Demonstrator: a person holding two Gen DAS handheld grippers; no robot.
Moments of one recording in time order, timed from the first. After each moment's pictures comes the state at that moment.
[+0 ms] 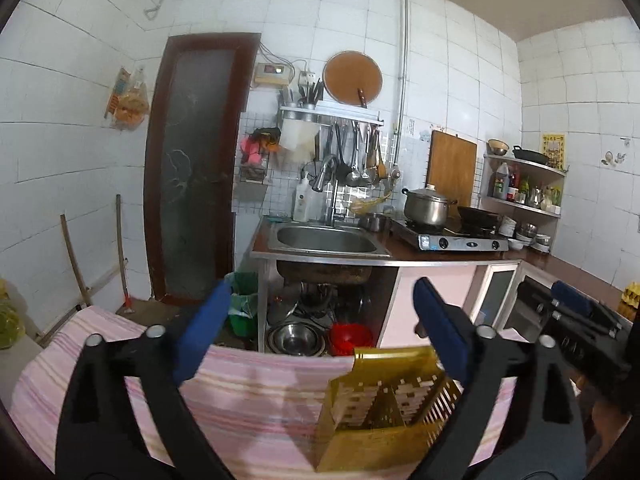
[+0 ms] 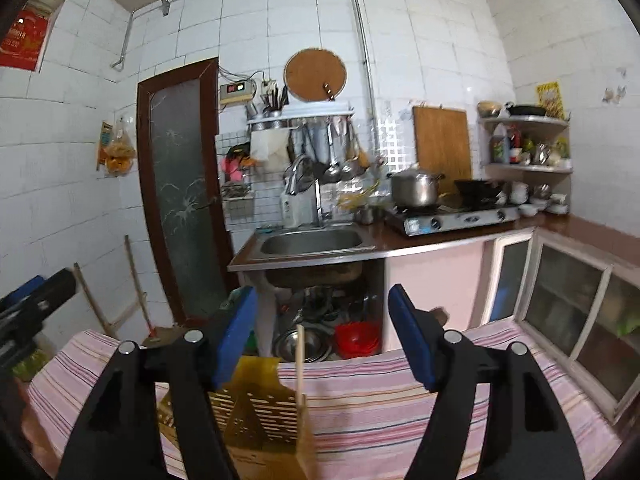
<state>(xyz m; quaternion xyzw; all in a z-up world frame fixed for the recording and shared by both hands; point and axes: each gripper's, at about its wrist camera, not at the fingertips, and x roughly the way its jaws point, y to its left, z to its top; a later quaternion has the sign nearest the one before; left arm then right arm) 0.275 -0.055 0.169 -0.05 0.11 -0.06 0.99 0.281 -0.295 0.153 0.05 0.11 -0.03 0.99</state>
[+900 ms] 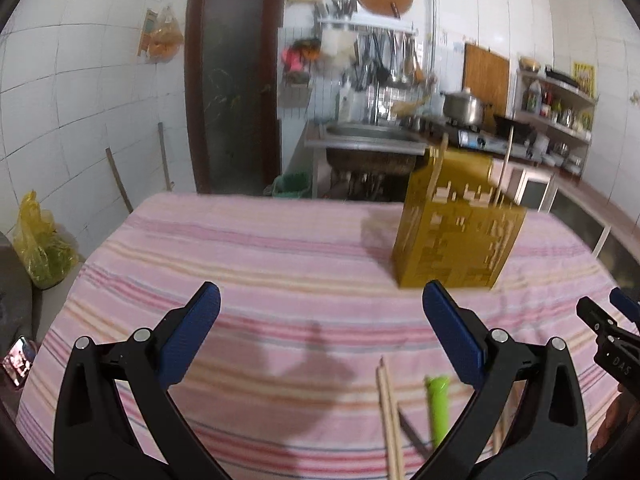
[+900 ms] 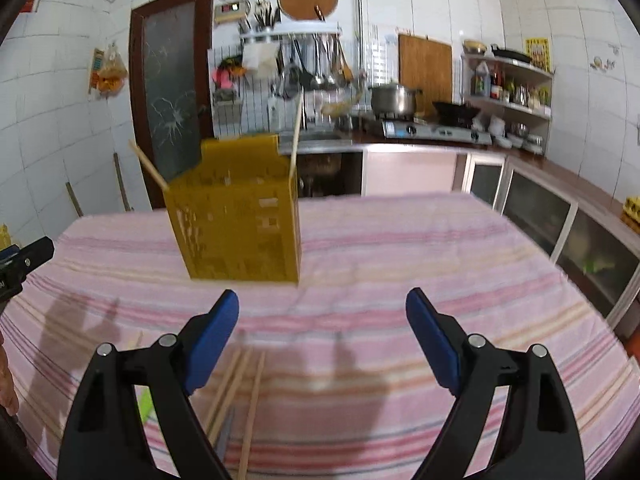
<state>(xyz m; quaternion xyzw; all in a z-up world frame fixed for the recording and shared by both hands) 0.176 0.001 0.047 -0.01 0.27 0.01 0.96 0.149 -0.266 0.020 0.04 0.26 -0.06 0.96</state>
